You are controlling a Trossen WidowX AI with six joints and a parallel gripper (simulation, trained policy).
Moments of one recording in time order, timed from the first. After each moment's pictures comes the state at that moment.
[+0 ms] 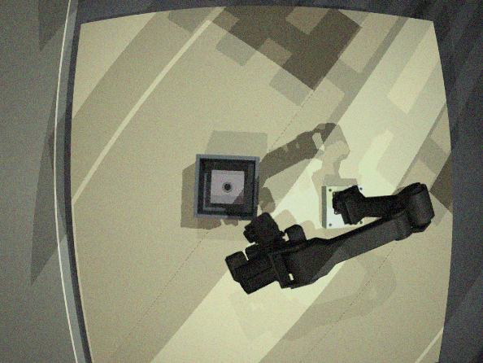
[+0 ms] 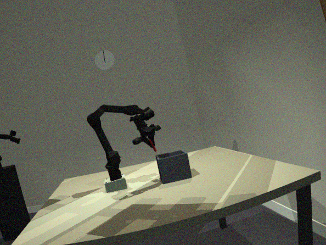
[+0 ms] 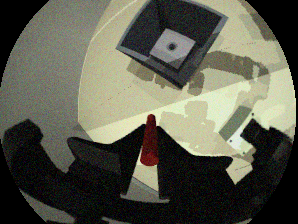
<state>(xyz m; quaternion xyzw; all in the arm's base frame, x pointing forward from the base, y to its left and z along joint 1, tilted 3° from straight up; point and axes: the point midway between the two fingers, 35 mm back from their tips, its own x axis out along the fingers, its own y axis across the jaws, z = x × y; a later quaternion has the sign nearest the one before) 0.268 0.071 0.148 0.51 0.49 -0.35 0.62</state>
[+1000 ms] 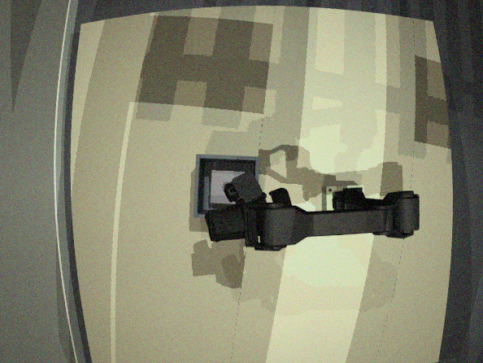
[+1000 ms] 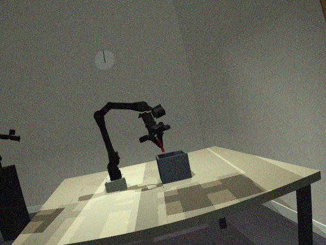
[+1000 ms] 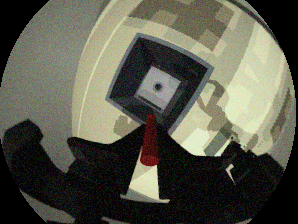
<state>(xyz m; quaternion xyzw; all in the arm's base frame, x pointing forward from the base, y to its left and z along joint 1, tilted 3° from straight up) 0.294 -0.026 0.148 0.48 0.47 -0.42 0.61</state>
